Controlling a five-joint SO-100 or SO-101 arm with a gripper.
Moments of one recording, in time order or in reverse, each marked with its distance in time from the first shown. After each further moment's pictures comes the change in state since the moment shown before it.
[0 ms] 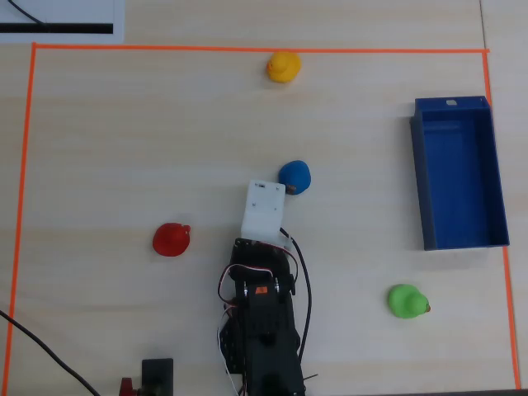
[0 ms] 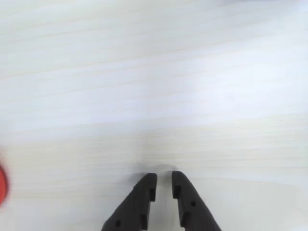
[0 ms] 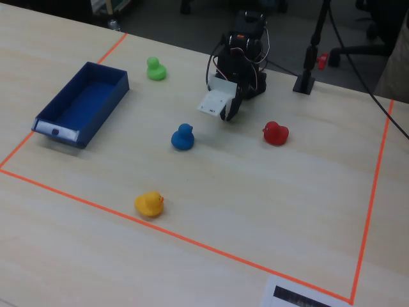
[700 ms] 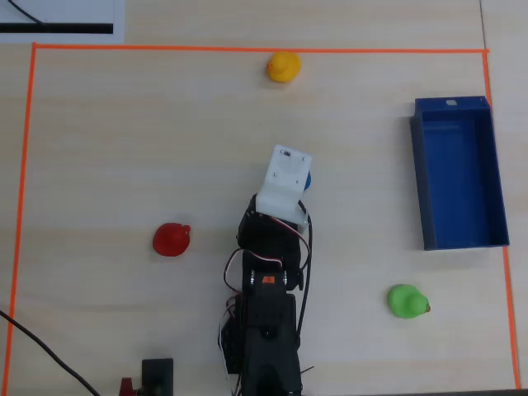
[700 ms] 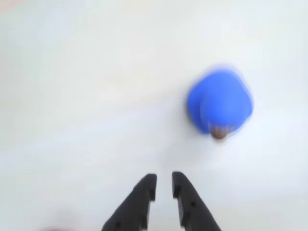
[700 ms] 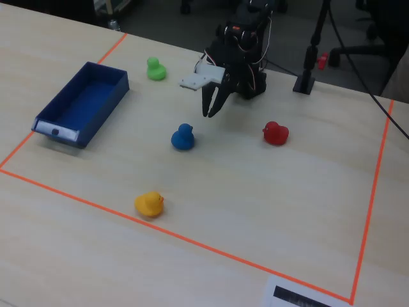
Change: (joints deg) arm 7.5 -18.5 -14.6 -28.5 2.4
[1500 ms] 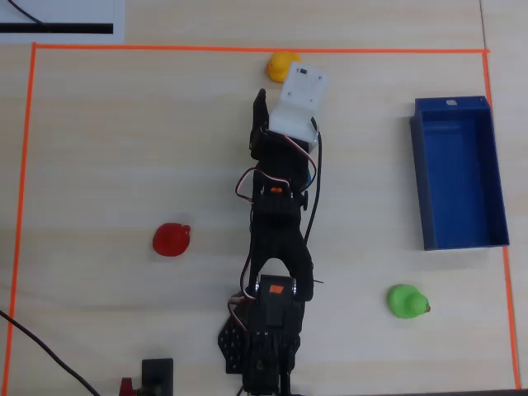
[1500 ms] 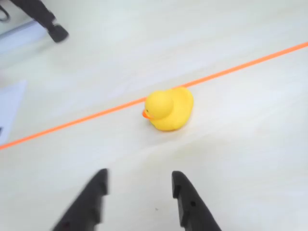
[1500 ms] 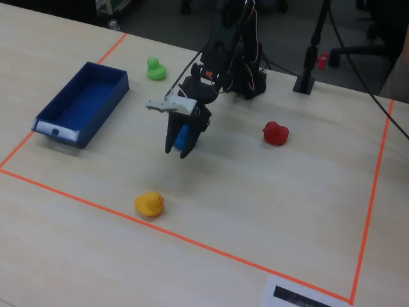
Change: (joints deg) arm 3.3 -74.4 -26.6 -67.1 -2.3
